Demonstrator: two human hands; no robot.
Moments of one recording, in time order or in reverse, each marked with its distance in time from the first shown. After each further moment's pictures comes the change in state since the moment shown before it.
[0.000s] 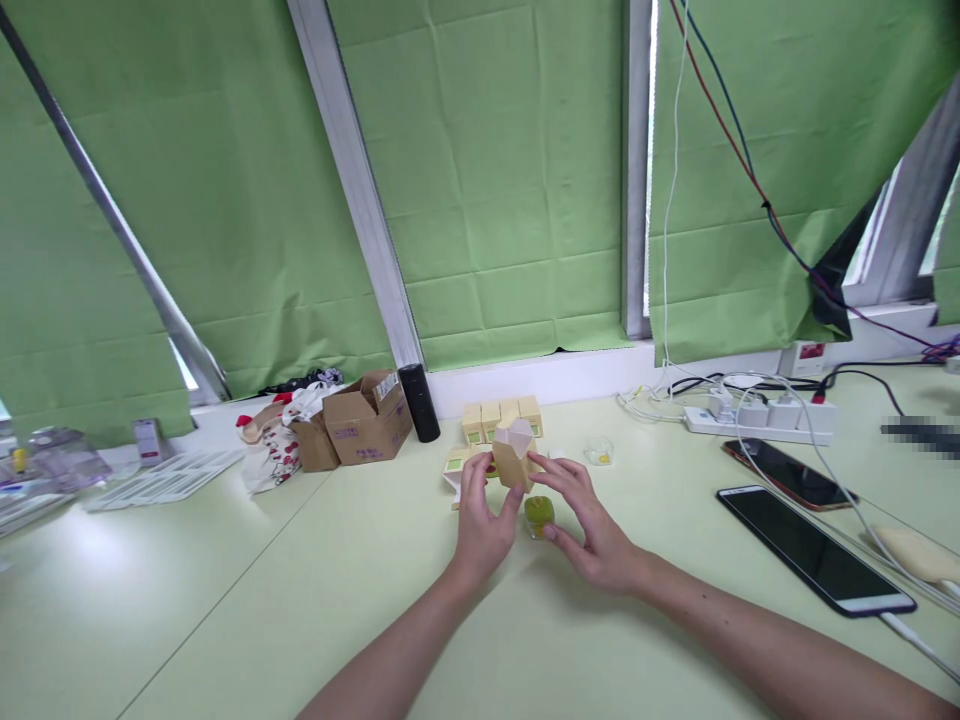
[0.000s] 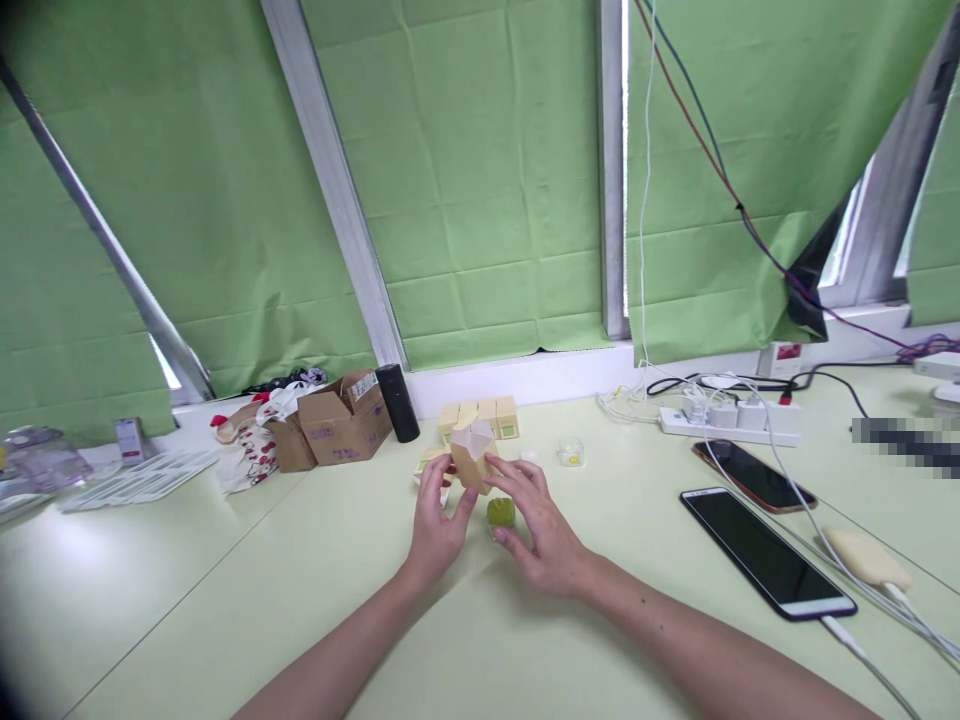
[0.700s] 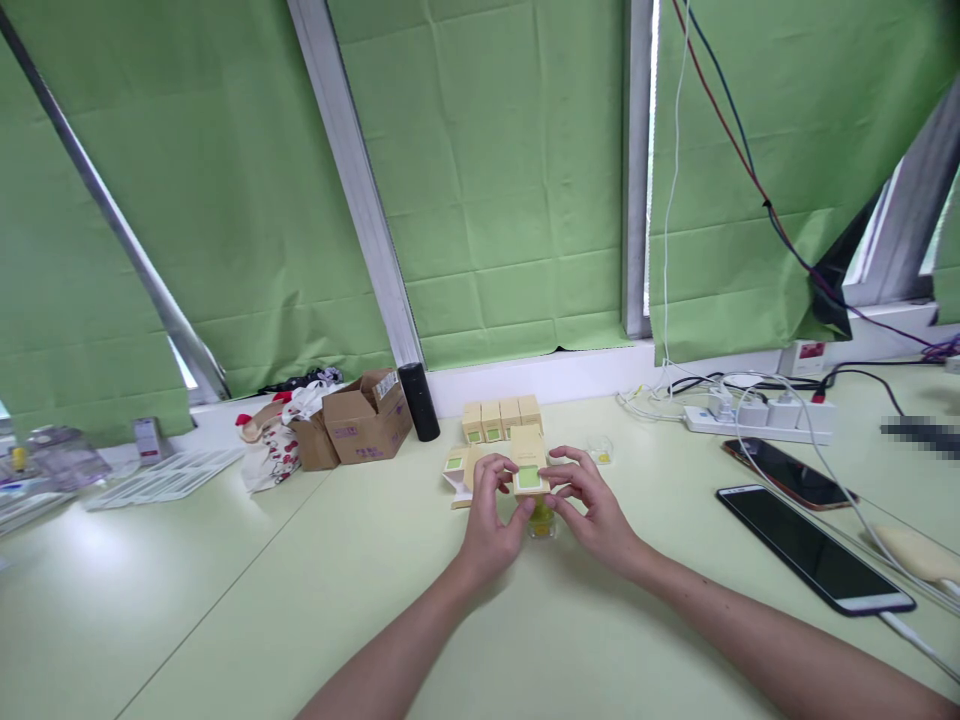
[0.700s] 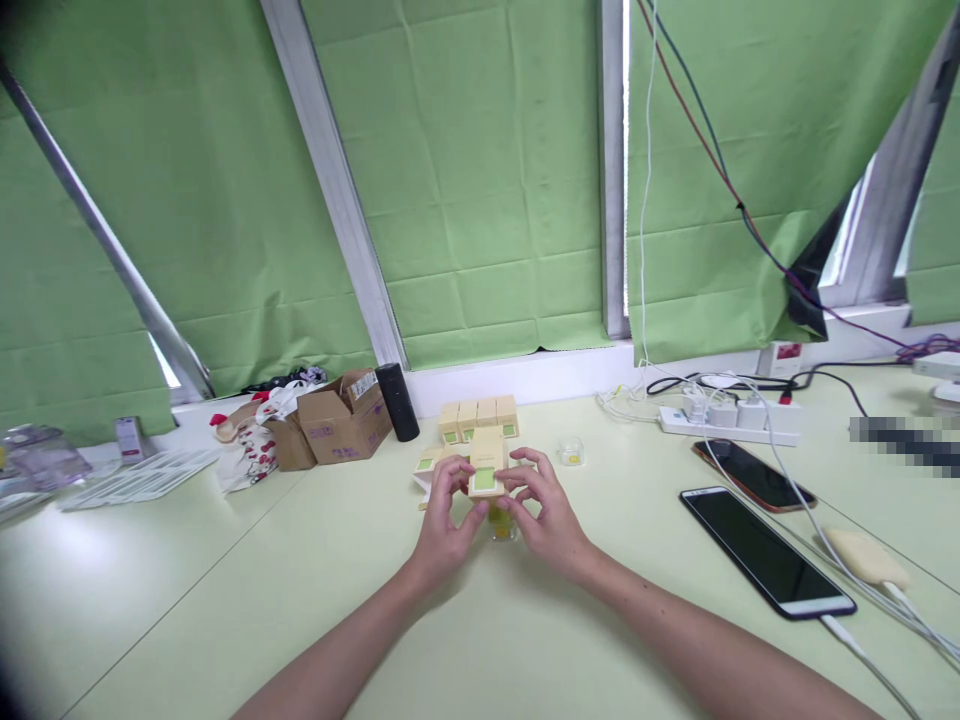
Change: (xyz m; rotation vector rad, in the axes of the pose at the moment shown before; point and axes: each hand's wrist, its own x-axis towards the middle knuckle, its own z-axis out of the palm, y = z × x) left_hand -0.003 0.008 0.002 -0.136 -0.169 0.086; right_hand 0.005 0.013 0.007 0.296 0.193 0.261
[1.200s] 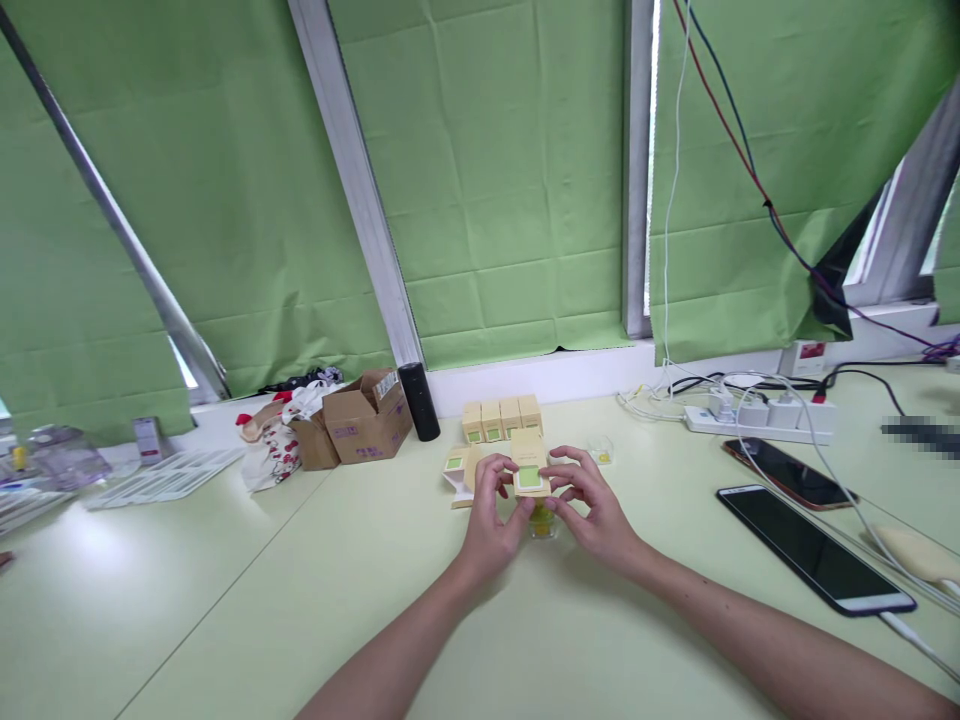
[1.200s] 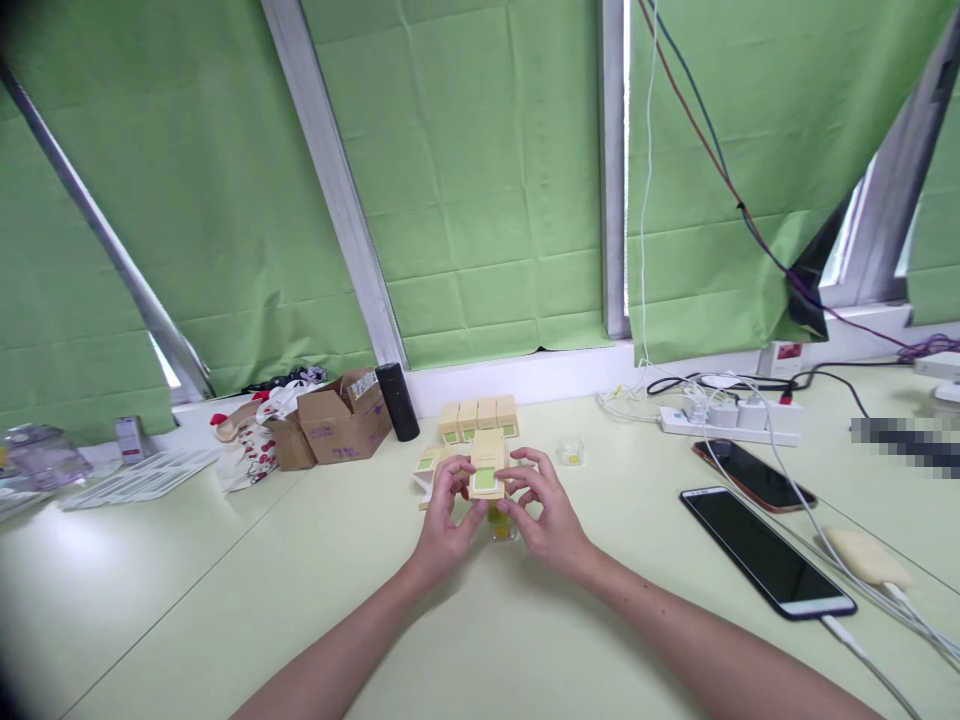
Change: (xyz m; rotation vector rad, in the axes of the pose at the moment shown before) left_hand 0.000 0.001 0.001 -0.088 -0.025 -0.071; right_hand -0.002 0.005 -0.001 -0.015 -0.005 -0.042
